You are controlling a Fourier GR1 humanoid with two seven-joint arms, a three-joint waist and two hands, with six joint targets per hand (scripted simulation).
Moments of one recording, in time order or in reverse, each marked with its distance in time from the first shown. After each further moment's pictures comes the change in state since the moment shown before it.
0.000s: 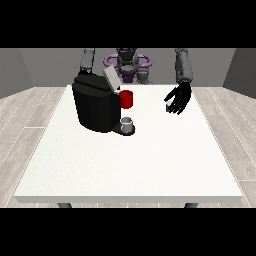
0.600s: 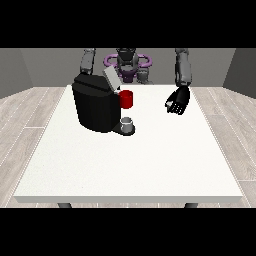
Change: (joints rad) left arm -0.058 0.028 -0.090 0.139 -0.207 0.045 -0.015; right arm -0.021 0.012 0.004 0.058 -0.012 0.011 -0.018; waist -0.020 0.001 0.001
